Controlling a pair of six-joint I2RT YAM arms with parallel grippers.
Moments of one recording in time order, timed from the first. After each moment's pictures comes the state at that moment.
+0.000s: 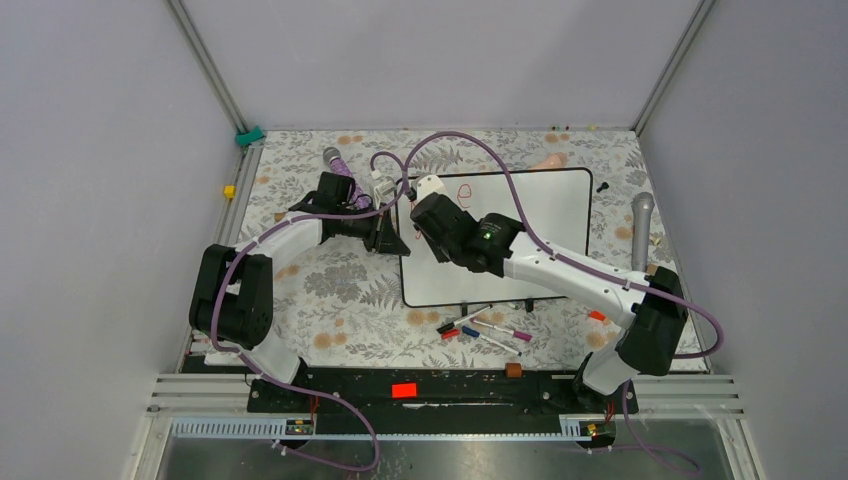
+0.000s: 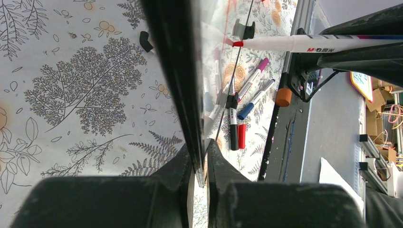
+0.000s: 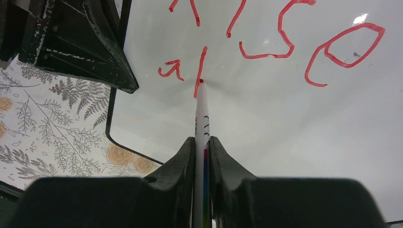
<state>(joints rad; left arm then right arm) -0.27 1.63 1.01 -0.31 1.05 0.12 1.00 1.58 1.43 -0.70 0.46 0.23</state>
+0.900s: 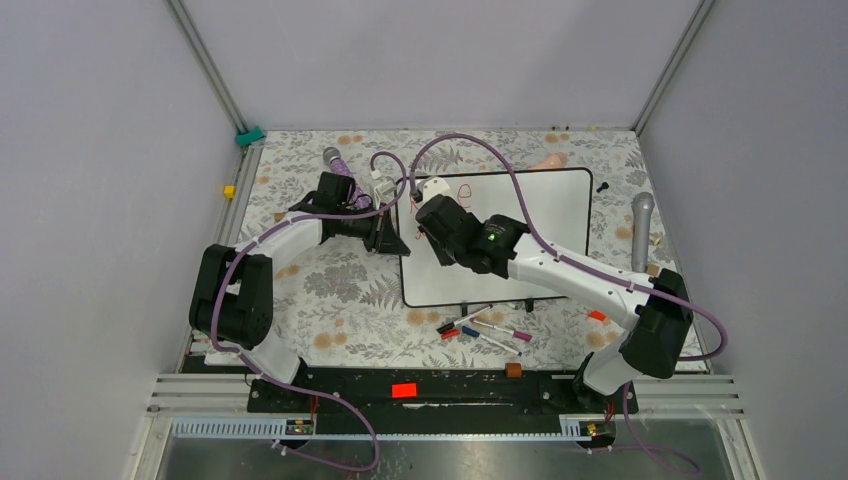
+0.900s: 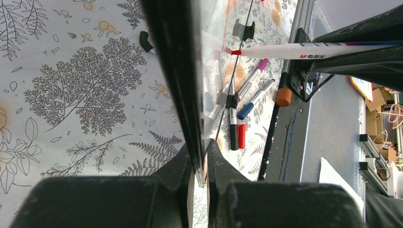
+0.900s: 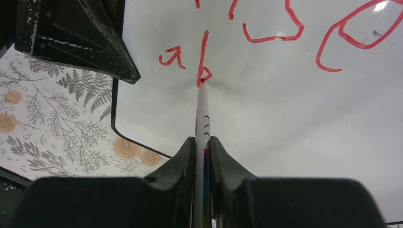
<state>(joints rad) -0.27 1.63 1.01 -0.31 1.05 0.12 0.99 1.56 1.39 -0.70 0.42 0.27</state>
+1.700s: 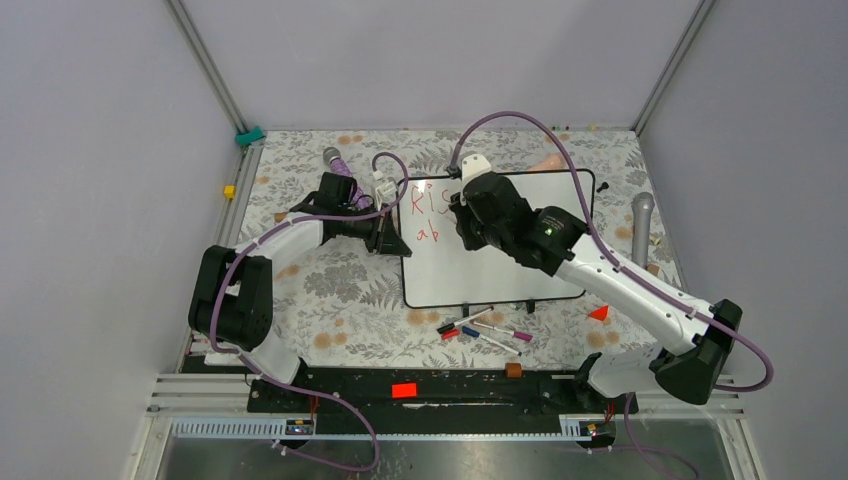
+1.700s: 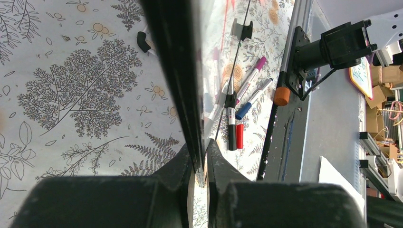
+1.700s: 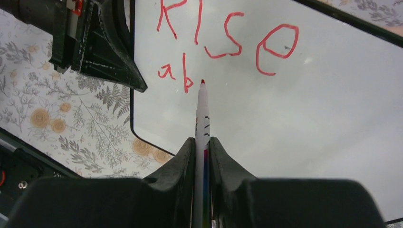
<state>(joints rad) -0.28 1.62 1.01 -0.31 1.05 0.12 0.89 1.35 1.40 -0.72 0.29 0.26</state>
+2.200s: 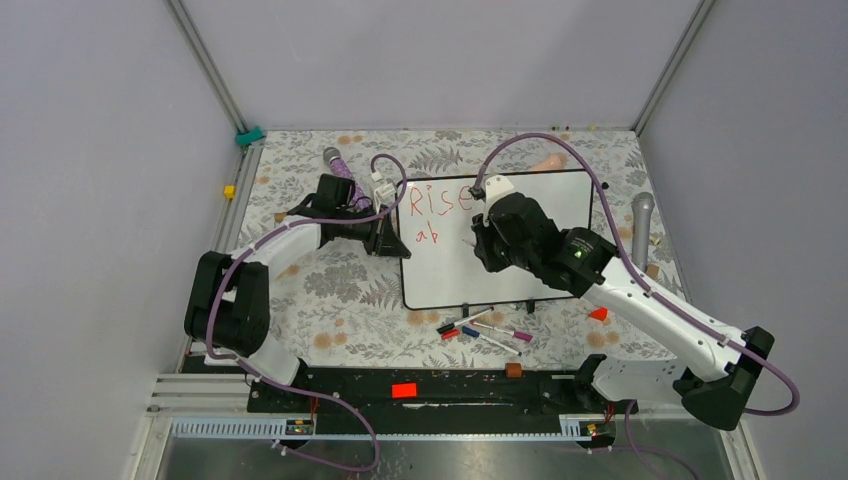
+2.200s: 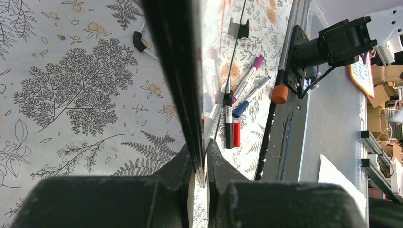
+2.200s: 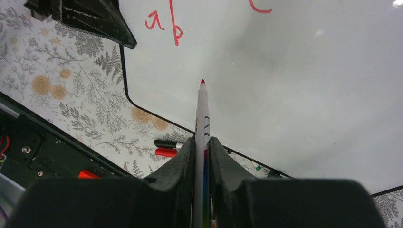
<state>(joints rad) -0.28 1.59 0.99 -0.30 1.05 0.12 0.88 1.19 1.26 -0.77 0.22 0.29</state>
